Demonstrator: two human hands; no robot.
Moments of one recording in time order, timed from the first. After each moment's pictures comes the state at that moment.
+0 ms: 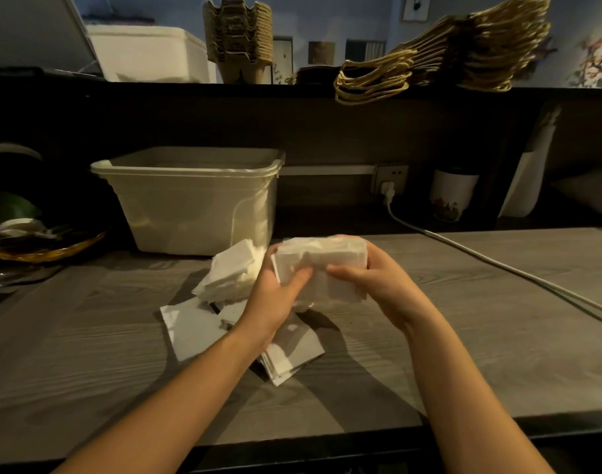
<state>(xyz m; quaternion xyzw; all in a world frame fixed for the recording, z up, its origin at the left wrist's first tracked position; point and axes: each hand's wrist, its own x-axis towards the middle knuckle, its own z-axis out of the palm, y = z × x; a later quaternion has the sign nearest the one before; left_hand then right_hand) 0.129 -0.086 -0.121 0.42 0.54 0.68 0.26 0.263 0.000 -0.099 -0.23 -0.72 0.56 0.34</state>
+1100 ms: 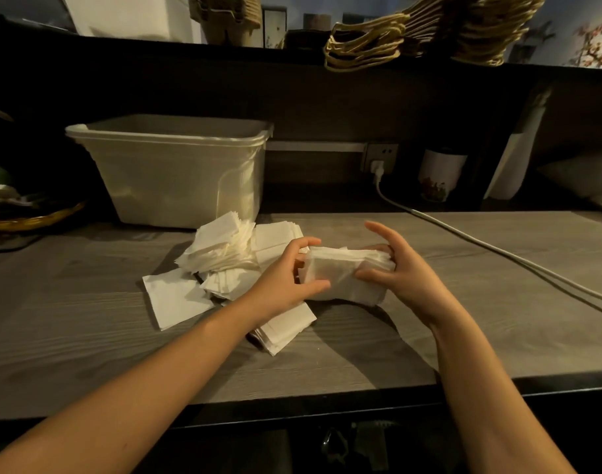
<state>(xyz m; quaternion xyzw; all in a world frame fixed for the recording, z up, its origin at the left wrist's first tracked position) 0.143 -0.081 -0.136 0.57 0.61 0.47 0.29 0.319 0.008 -0.121 -0.32 -0.76 0.46 0.34</state>
